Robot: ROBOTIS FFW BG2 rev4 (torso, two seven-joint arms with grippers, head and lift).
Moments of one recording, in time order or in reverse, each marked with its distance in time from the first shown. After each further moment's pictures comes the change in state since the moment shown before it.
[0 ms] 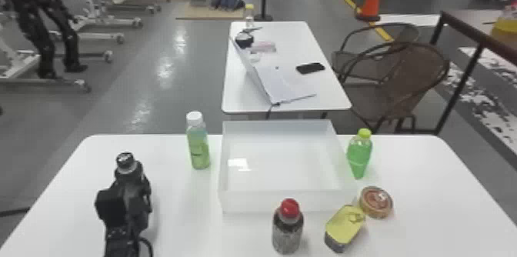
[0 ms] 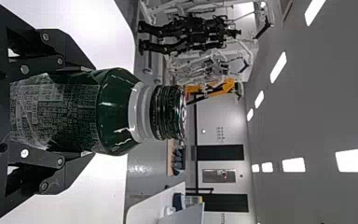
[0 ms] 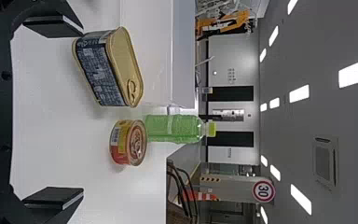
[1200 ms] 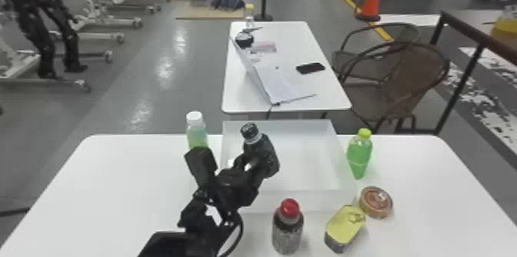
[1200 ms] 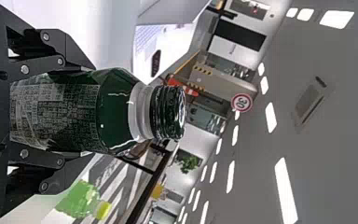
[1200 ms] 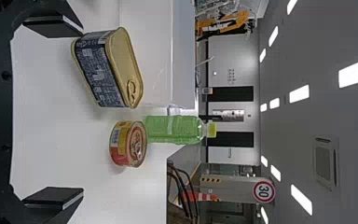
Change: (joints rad) left arm -0.042 0.000 -0.458 -0.263 0.515 0.368 -0.434; right arm -0.009 0.000 0.003 0.009 -0.003 0.000 0.001
